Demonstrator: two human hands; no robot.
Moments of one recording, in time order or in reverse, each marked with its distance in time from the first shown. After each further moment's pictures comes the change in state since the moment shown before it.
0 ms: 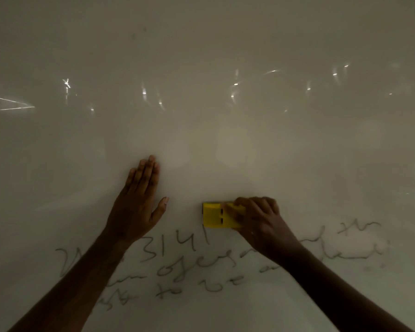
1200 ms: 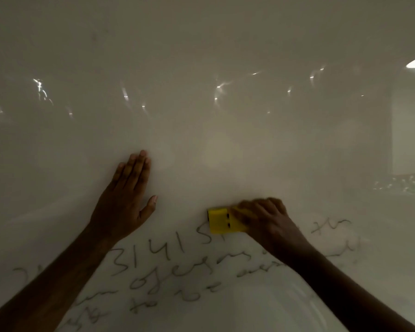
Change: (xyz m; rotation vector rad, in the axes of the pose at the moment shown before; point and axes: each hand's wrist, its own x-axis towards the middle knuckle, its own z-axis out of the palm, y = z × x) left_hand 0.042 0.024 0.001 0.001 0.025 0.104; right_hand -0.040 0.059 -0.040 -0.080 -0.096 -0.003
